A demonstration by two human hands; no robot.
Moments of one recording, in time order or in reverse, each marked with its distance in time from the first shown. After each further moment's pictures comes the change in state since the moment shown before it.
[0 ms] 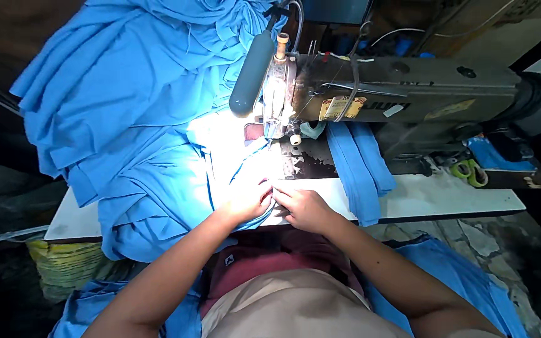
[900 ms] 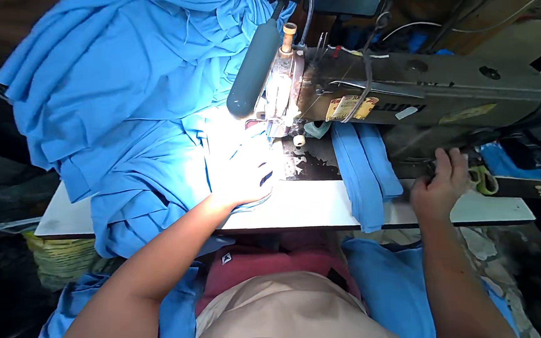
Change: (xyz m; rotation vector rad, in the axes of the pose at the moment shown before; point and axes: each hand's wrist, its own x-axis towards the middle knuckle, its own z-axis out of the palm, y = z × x) left_hand 0.027 -0.026 -0.005 0.151 -0.033 -0.026; right_hand -0.136 0.152 -0.080 -0.379 0.713 0.779
